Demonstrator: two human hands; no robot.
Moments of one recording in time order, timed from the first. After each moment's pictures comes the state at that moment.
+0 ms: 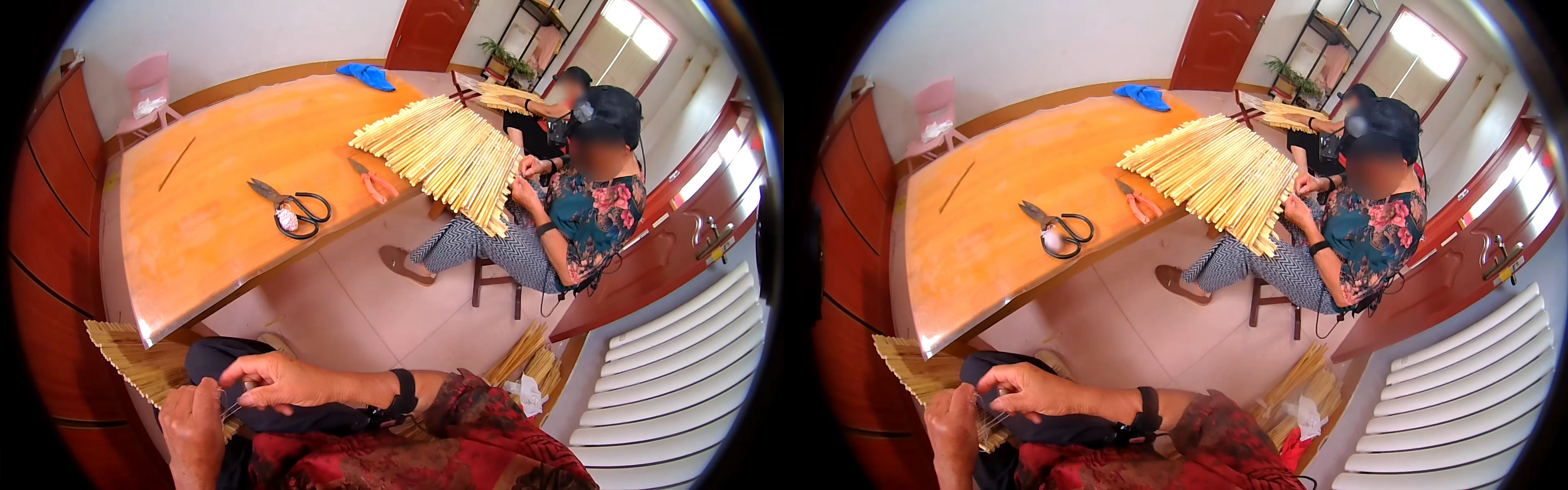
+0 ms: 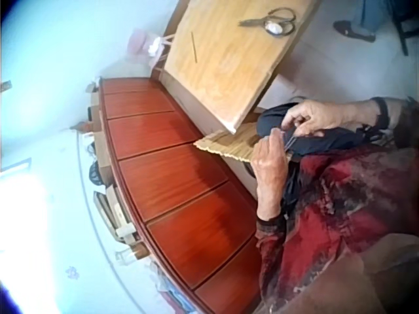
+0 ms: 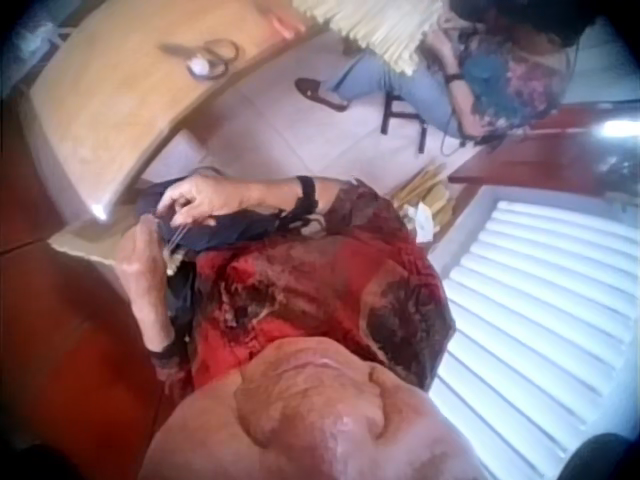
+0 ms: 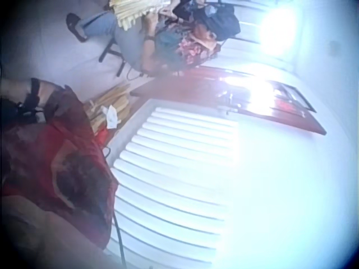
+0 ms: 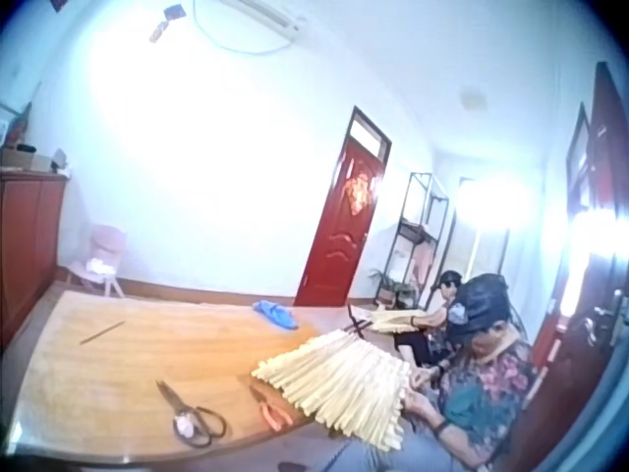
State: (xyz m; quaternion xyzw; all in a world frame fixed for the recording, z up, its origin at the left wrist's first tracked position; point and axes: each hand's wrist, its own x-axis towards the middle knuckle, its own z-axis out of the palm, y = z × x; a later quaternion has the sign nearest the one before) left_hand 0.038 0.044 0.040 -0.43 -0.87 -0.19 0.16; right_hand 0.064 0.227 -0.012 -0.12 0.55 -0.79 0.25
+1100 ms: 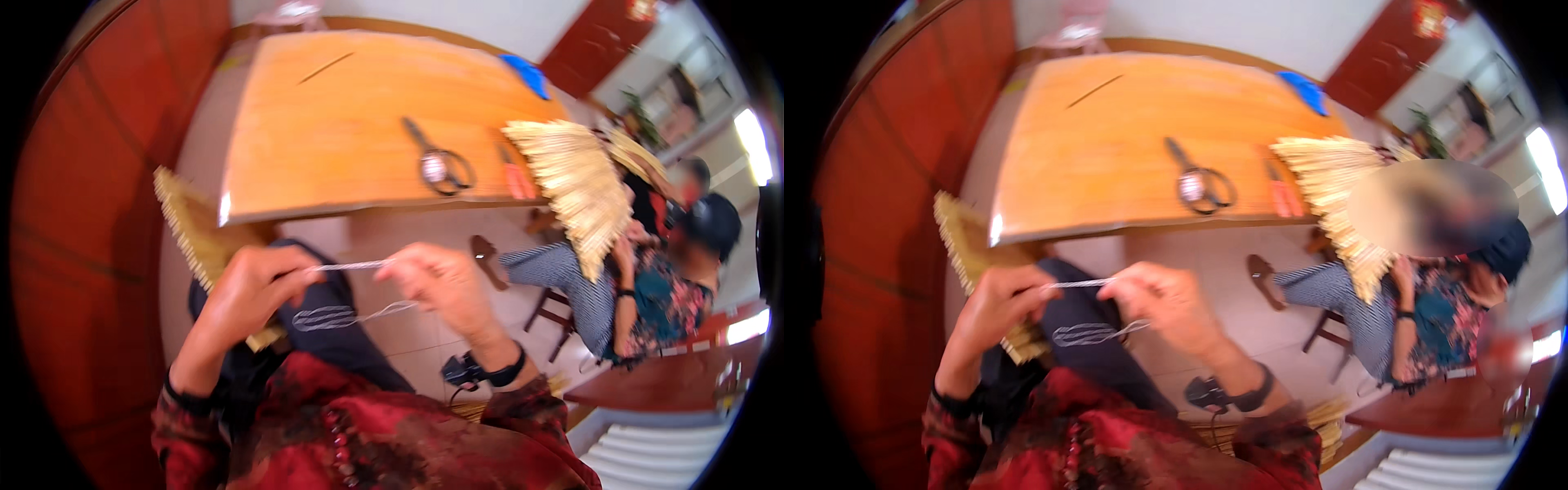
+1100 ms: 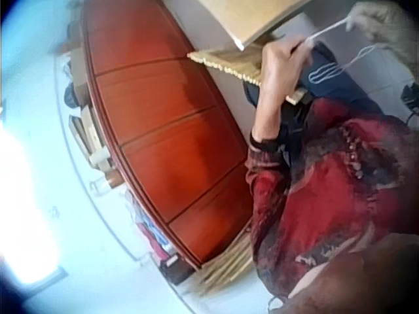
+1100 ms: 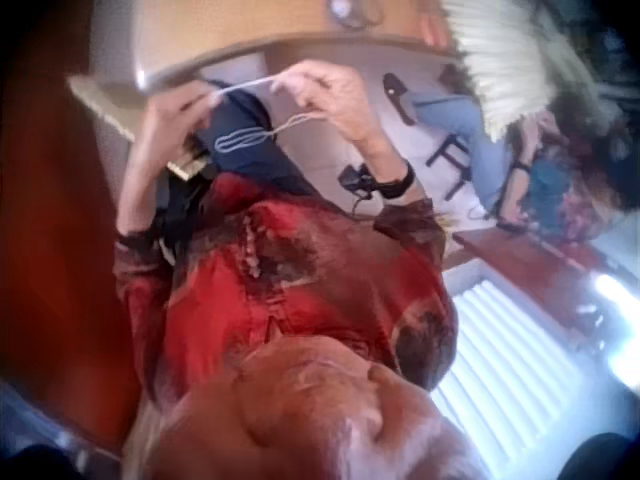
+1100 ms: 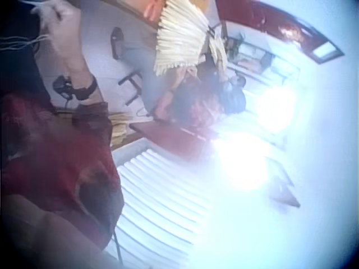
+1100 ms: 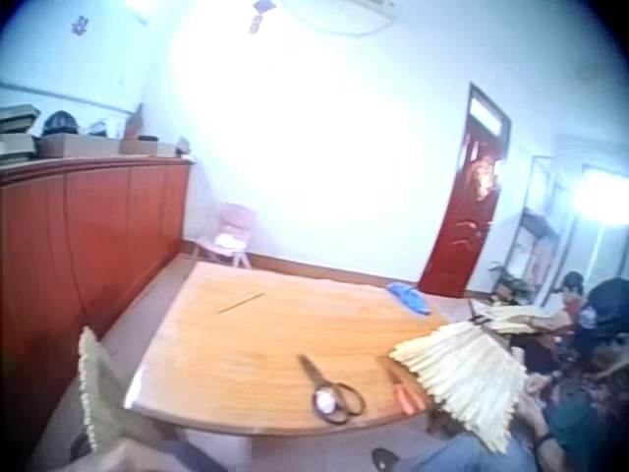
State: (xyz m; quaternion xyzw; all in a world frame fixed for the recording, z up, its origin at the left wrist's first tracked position) left_hand -0.001 0.047 0.054 -0.22 -0.81 -0.49 -0.22; right_hand 0.061 0.269 0.045 -0.01 0.71 -0.70 0.07
